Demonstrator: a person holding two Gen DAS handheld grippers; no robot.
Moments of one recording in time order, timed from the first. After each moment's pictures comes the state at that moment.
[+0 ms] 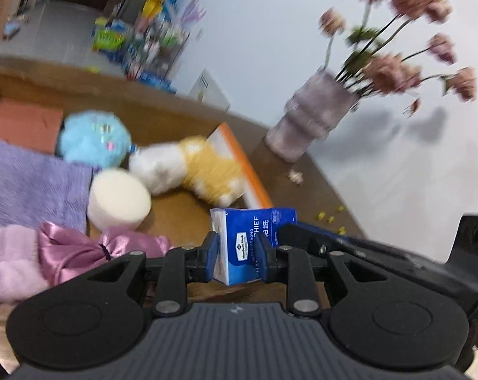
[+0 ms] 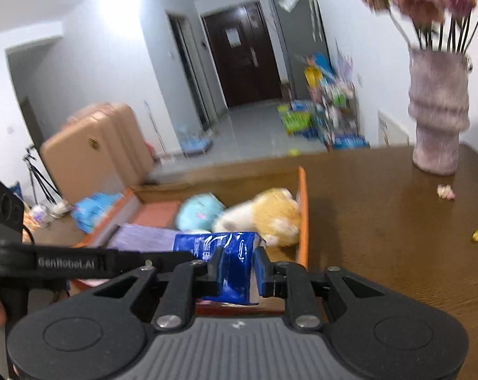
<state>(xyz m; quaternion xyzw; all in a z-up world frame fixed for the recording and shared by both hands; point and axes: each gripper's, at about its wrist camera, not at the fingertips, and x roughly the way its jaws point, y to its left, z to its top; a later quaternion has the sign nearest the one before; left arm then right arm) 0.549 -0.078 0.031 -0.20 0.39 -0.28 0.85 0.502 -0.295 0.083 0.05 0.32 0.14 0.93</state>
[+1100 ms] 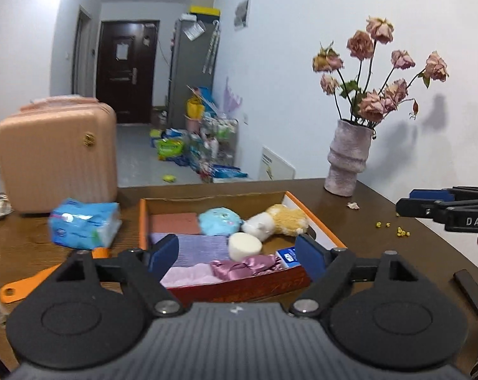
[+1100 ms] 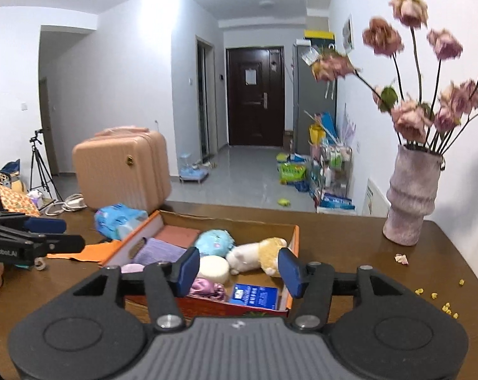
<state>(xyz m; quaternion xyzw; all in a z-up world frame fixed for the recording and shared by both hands) 0.358 0.015 0.157 -0.02 0.22 -0.14 0.96 0.354 -0.274 0.182 -0.04 0.20 0.15 0.97</state>
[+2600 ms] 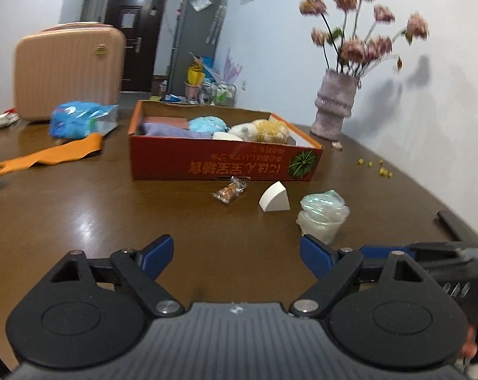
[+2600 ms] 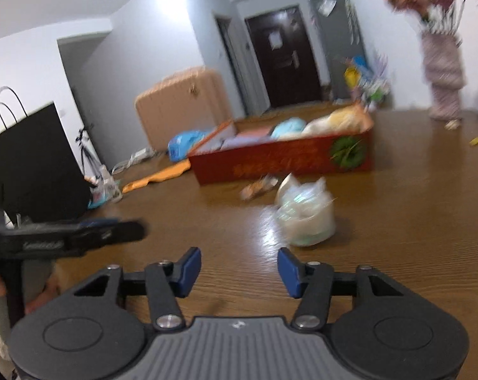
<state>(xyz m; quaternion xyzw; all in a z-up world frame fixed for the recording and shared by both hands) 0.264 0.002 0.029 -0.05 0.27 -0.15 0.95 0.255 -0.243 0.017 0.06 0.30 0.24 0.92</state>
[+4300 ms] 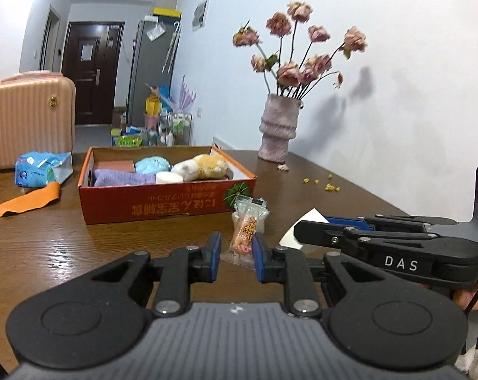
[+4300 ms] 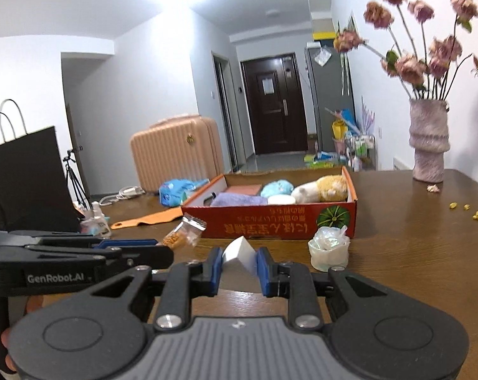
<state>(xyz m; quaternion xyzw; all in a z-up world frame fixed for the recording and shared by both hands) 0.202 -0.037 0.082 -0.03 0.21 -0.22 0.95 0.192 -0.247 0.078 0.02 0.18 0.19 0.96</state>
